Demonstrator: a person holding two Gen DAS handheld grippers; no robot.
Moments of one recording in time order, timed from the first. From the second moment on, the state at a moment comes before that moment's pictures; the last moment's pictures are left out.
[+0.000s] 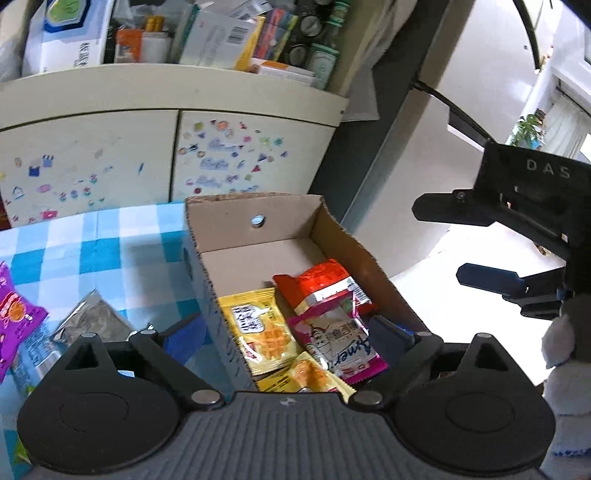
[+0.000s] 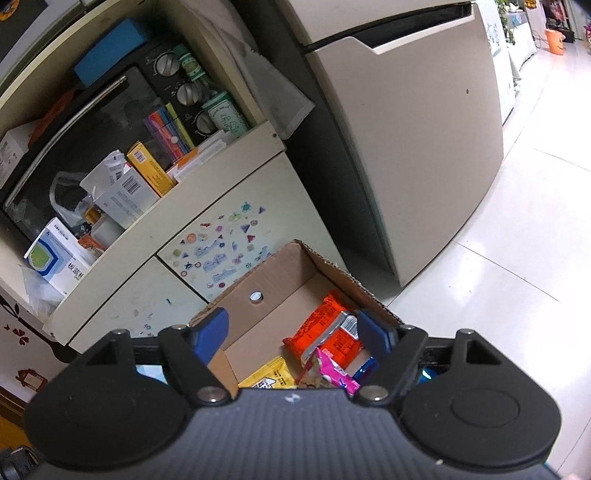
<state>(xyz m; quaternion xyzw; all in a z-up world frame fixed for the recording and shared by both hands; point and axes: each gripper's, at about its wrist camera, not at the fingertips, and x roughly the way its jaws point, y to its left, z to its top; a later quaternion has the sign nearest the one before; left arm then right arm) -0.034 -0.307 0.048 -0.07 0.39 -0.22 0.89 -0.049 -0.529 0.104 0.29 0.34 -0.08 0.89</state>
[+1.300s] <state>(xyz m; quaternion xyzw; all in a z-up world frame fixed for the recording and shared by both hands) 0.019 -0.104 0.059 -0.11 0.43 0.05 0.89 -0.034 -0.426 0.109 0.16 0.33 0.10 0.92</state>
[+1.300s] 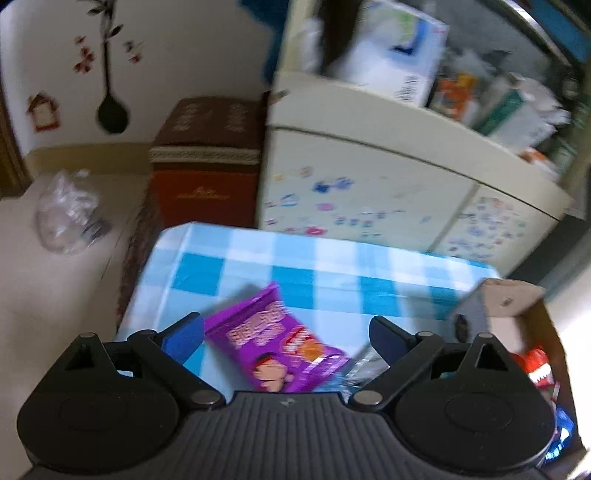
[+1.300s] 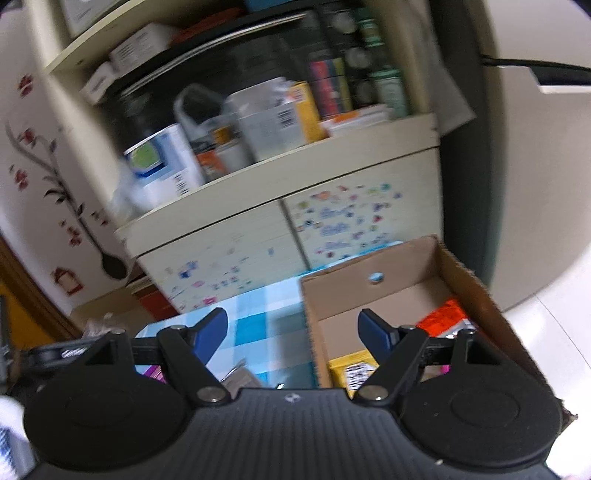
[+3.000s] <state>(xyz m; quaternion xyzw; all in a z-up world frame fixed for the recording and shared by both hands) 0.064 -0.084 -0.044 -0.09 0.53 0.12 0.84 0.030 -0.291 -0.033 -0.08 0.42 0.22 0.88</state>
